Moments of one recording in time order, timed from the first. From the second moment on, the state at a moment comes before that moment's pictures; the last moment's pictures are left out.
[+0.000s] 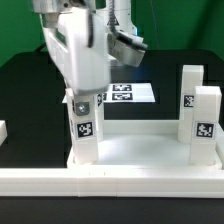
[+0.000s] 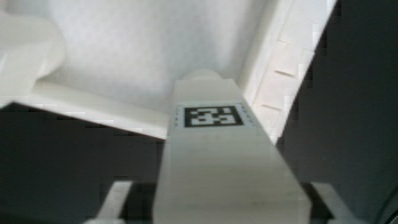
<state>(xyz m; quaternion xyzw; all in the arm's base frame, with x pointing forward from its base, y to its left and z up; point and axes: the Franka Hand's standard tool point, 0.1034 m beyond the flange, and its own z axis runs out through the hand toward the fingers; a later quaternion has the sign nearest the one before) 0.648 -0.077 0.107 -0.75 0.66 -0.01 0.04</state>
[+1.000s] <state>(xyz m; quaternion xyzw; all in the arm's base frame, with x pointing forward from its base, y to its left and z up) 0.648 -0.071 0.107 -0.90 0.44 -0.02 0.03</state>
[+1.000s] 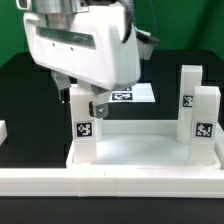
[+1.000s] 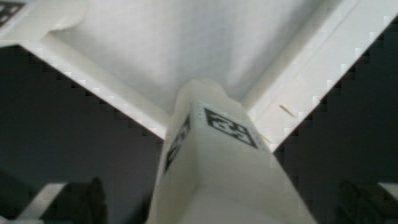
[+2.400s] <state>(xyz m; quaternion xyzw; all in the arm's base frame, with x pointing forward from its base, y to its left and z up) 0.648 -0.071 0.106 -1.00 -0.02 -0.03 0.00</state>
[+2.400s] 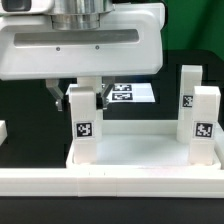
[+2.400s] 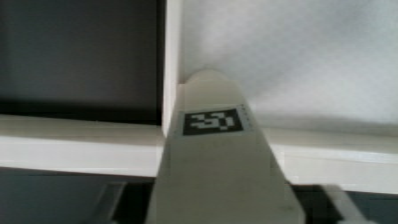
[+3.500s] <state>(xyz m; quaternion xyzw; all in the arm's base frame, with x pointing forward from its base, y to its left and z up) 0.648 -0.080 0.105 -0.90 0.43 -0.02 0.03</state>
